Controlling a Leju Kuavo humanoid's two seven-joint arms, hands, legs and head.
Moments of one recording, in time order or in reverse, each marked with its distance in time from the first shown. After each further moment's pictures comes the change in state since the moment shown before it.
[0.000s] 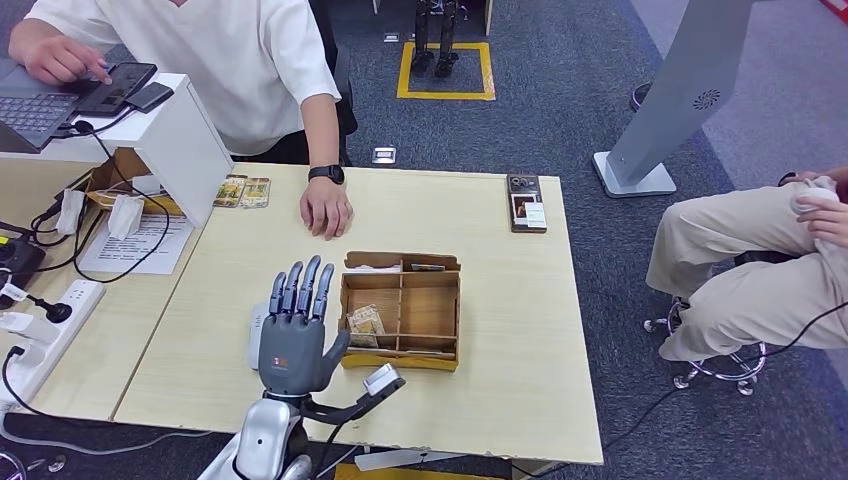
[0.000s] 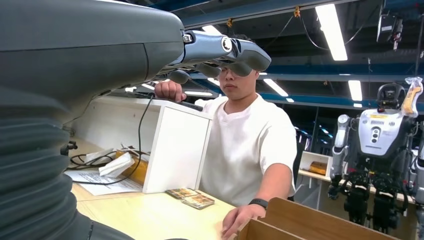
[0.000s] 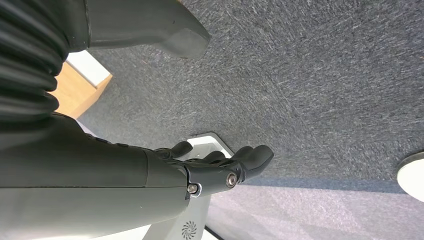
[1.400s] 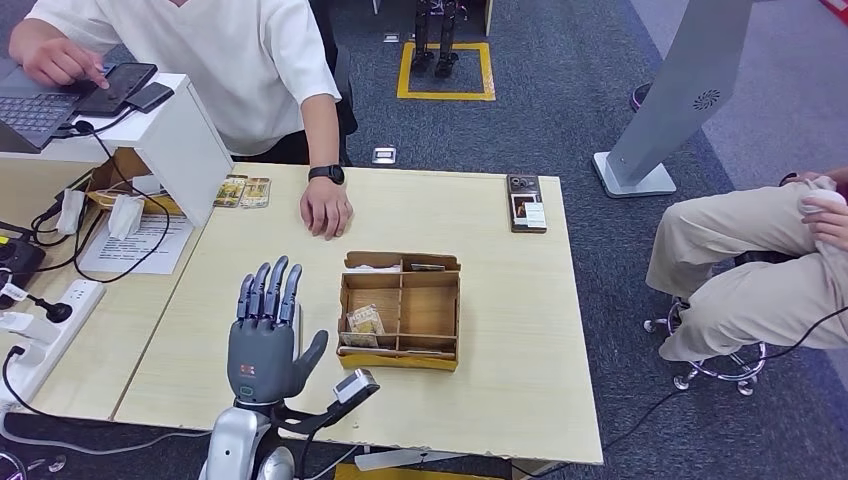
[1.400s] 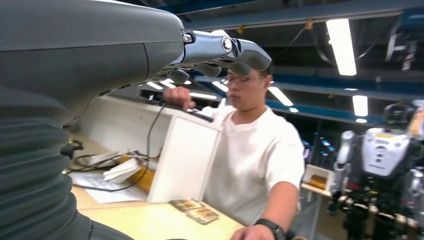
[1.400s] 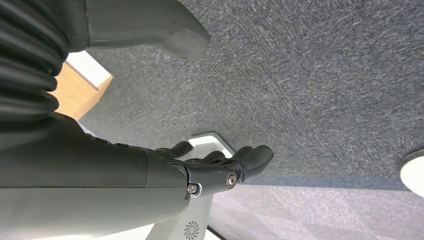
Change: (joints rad) left arm 0.144 -0.237 0.429 -0.129 0.021 0.001 -0.472; right arm 0.000 0.002 0.000 -0.011 -0.011 0.000 0.000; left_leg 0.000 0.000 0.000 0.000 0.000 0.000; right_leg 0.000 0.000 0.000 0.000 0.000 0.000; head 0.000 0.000
